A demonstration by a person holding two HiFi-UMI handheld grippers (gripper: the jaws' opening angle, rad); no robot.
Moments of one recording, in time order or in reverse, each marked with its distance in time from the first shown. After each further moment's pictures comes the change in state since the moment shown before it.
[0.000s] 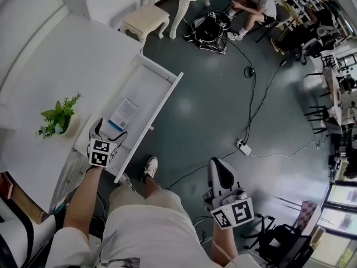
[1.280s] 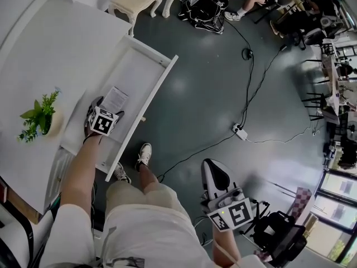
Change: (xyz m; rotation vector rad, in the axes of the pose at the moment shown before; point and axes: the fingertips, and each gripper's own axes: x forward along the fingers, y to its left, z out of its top) left arm 0.127 0.003 -0.040 0.117 0.318 -0.087; right arm 0.013 -0.012 -0.039 0.042 0.140 0.019
